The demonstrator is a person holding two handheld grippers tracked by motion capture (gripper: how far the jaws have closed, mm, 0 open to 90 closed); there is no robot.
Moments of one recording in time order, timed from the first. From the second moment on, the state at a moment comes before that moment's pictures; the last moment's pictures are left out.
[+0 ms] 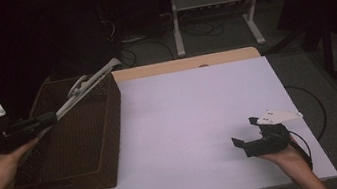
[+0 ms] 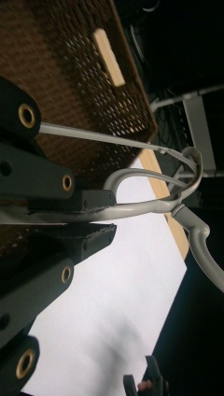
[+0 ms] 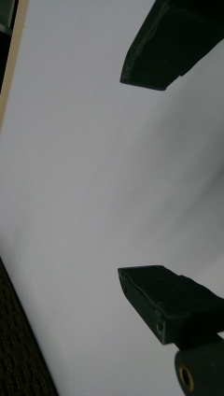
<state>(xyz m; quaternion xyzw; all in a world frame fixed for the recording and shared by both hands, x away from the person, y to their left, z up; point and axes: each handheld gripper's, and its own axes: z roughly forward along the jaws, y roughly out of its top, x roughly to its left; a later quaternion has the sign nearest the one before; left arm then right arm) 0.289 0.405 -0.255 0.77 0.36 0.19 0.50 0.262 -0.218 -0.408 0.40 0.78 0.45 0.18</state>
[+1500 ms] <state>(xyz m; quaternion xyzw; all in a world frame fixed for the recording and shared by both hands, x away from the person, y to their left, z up) 0.313 0.440 -0.318 0.79 0.42 0.14 0.42 0.264 -0.221 -0.408 0.41 0.77 0.45 0.18</state>
